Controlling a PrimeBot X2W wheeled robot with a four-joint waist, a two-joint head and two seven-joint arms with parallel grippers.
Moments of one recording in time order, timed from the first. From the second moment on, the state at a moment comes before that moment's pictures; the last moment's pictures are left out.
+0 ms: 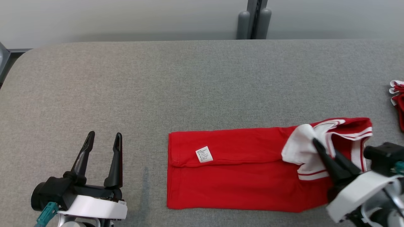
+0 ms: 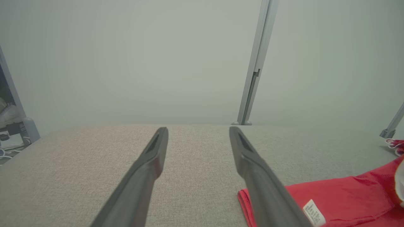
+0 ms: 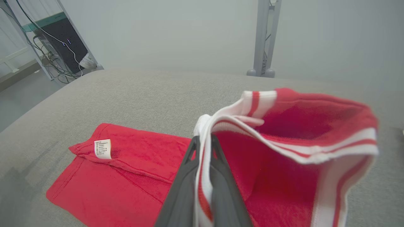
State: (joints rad) left arm -0.03 0.12 -0.07 0.05 -0.27 -0.07 -0.26; right arm -0.03 -0.31 0.14 -0.16 0.45 0.13 0.24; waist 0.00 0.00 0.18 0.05
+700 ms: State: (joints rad) left arm -0.04 0.10 -0.10 0.07 -0.28 -0.08 -0.26; right arm -0.30 -0.13 0.62 0.17 0.57 0.13 0.14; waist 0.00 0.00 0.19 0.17
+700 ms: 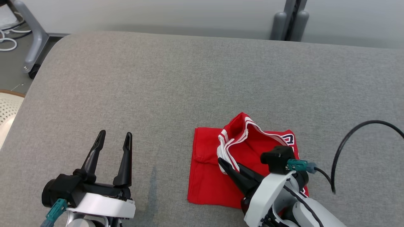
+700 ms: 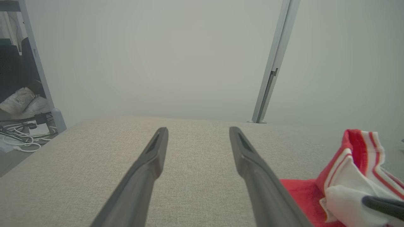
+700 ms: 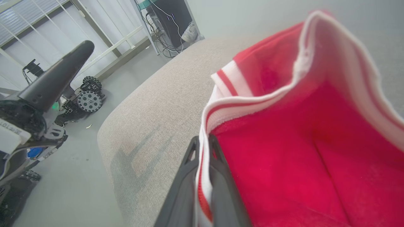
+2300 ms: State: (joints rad) left arm 0.03 0.09 -0.05 0.07 -0.25 -0.07 -0.26; right arm 0.06 -0.20 -0.02 -0.03 0.32 0.13 -0.12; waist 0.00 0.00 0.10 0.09
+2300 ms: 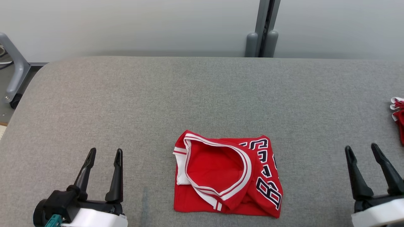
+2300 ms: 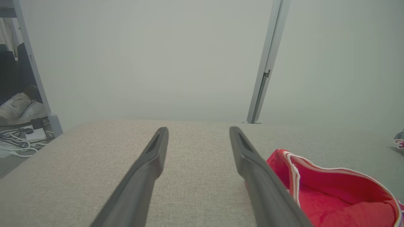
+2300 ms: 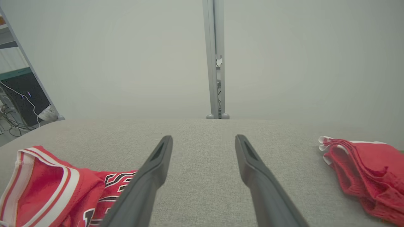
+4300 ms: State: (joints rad) left arm -0.02 0.10 -0.10 0.06 -0.27 -0.05 -0.26; right arm -0.17 -0.21 0.56 0.30 0.47 0.13 -0.14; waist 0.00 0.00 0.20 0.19
